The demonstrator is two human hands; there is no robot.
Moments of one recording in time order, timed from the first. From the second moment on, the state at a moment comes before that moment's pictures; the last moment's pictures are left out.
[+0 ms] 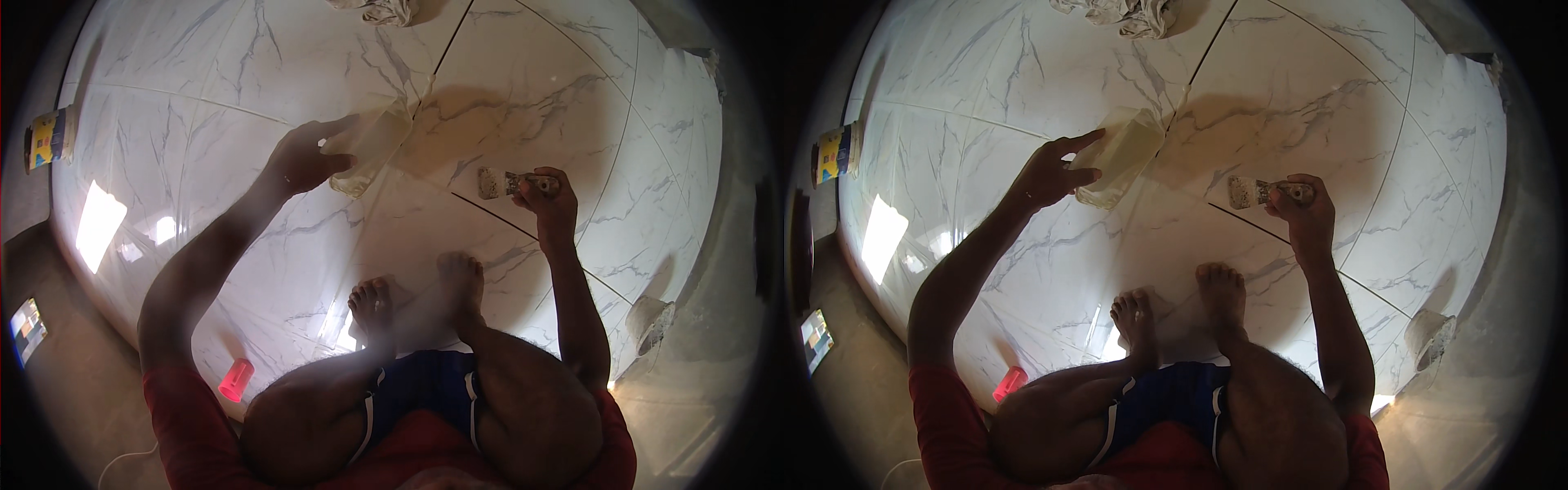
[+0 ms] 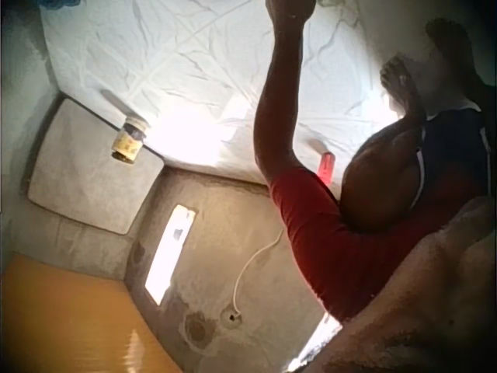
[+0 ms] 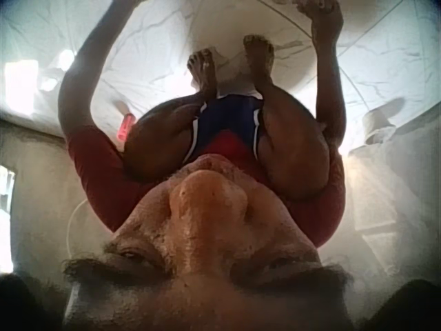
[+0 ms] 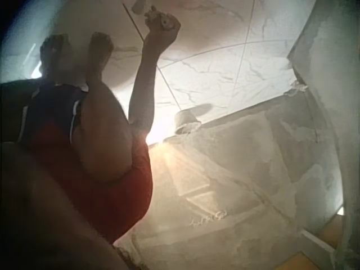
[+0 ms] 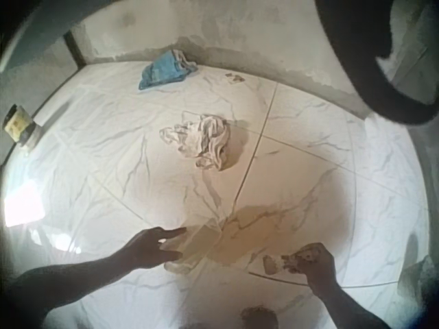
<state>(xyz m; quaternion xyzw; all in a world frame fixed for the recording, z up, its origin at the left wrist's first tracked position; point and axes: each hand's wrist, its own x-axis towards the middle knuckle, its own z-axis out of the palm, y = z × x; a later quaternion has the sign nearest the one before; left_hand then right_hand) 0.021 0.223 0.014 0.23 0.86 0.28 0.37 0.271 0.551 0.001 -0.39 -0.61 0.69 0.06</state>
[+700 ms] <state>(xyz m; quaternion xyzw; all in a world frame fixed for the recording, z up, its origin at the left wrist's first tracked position) 0.014 0.241 0.011 0.22 0.87 0.26 0.36 0.276 0.556 0.001 -0.40 -0.62 0.68 0.04</state>
